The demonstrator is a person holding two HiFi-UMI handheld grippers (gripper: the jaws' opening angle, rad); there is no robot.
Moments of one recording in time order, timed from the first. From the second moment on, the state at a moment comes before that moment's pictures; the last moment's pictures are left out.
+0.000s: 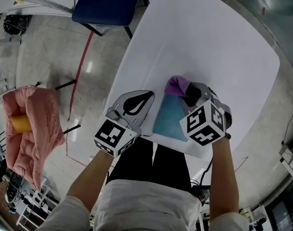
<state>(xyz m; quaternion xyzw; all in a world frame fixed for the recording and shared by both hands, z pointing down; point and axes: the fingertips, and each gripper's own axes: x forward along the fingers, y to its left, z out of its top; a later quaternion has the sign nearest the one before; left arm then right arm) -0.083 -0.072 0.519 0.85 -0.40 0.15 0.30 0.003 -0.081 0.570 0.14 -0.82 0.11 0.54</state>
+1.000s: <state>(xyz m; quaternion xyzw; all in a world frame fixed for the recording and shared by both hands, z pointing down) -0.076 -0.058 0.521 0.85 -0.40 0.15 0.30 -0.001 -0.058 0.574 0.14 -0.81 0.11 0.55</state>
